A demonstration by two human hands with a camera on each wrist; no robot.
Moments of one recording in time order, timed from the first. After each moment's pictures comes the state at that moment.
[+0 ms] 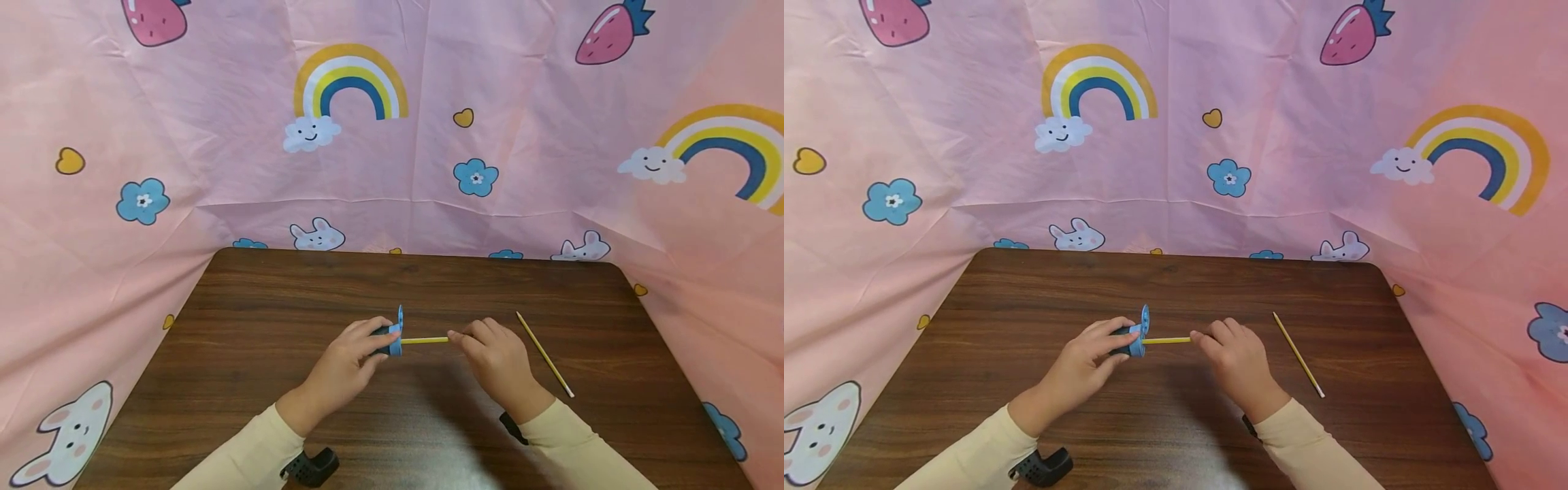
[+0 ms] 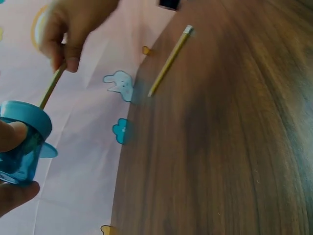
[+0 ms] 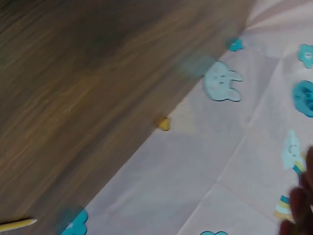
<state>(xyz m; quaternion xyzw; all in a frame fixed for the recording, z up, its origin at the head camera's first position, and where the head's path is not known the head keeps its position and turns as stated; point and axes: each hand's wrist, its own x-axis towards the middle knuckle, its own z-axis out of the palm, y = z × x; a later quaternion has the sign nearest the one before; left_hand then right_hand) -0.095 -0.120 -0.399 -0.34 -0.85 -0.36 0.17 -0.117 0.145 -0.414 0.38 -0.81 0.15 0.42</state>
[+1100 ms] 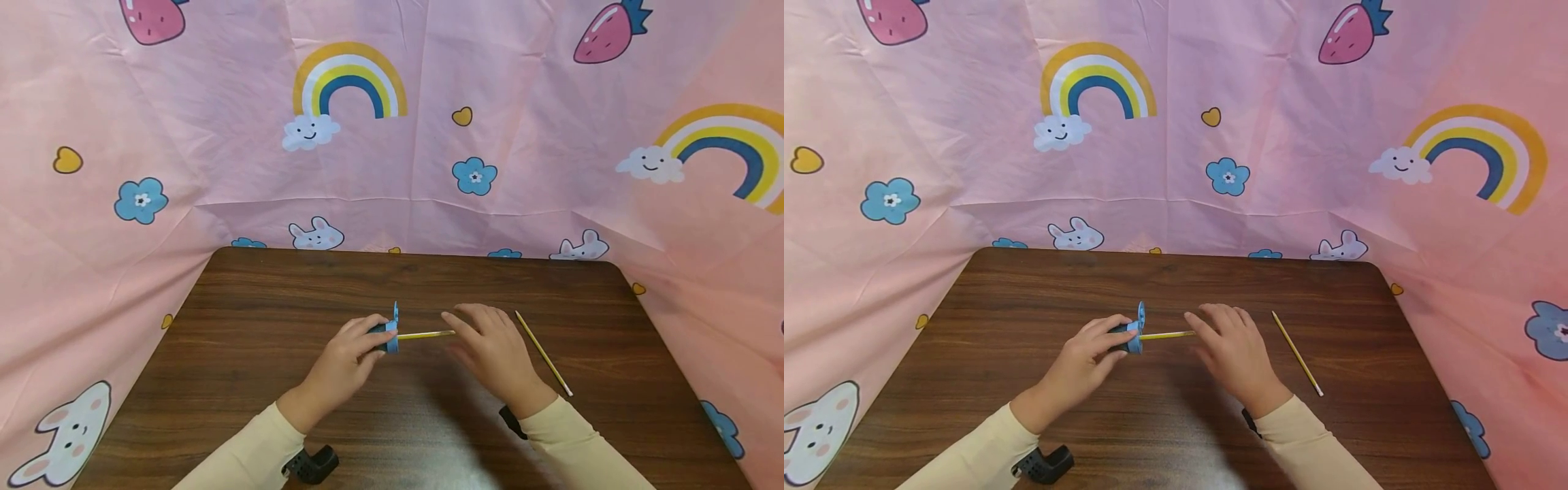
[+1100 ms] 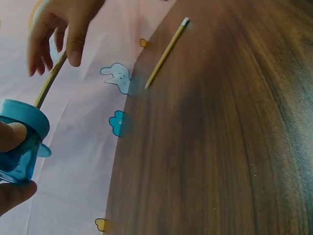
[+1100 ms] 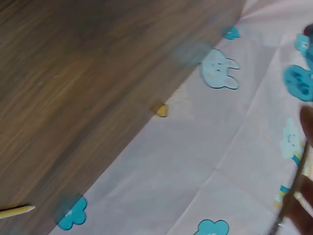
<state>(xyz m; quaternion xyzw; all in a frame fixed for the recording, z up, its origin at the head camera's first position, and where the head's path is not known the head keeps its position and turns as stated) -0.099 -0.121 -0.409 -0.33 -0.85 -0.37 0.18 -0.117 0.149 -0.406 0.36 -0.87 0.13 0.33</state>
